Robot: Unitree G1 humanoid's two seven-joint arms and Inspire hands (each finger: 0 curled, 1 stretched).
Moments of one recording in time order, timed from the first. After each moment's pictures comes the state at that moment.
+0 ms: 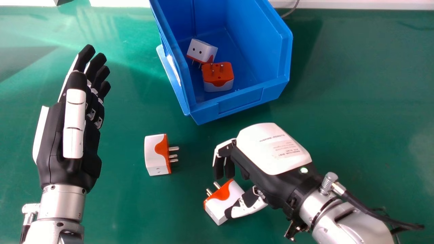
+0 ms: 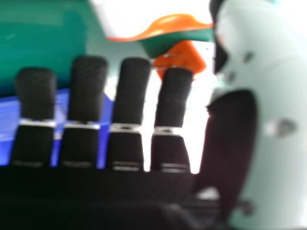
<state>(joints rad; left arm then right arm) 0.17 0.10 0.24 -0.17 -0.35 -0.17 -0.25 0.05 -0.34 0.46 -0.36 -0.96 0.04 0.30</state>
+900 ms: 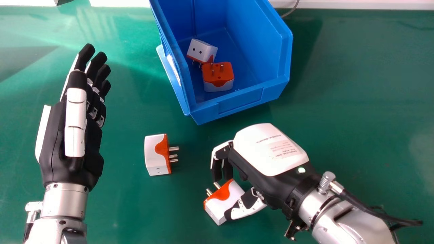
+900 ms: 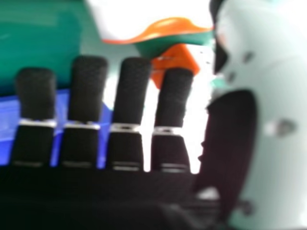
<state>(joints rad) 0.15 0.10 0.24 -0.13 -0.35 -0.19 -0.26 0.03 -0.37 0.46 -0.34 -0.95 0.00 0.30</state>
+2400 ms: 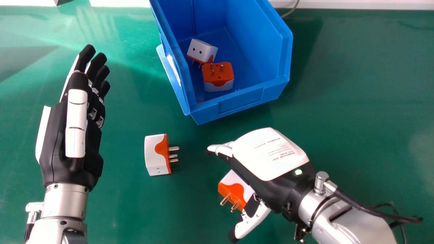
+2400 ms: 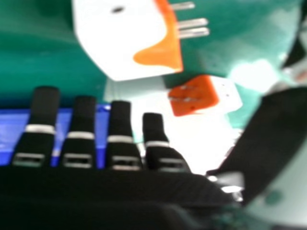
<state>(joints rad) 0.15 0.10 0.24 -0.12 -0.34 -0.21 -0.26 0.03 -0.37 0.48 -0.41 -1.12 0.06 0.47</state>
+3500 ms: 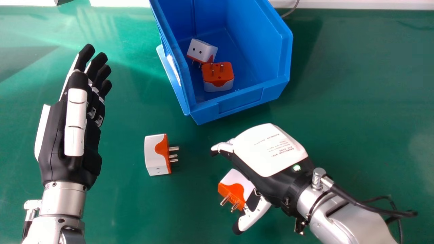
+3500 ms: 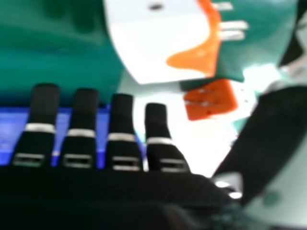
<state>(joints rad) 0.13 0.11 0.26 -0.09 -0.35 -0.21 -0.29 -0.02 -0.36 0.49 -0.28 -1.14 0.03 0.37</state>
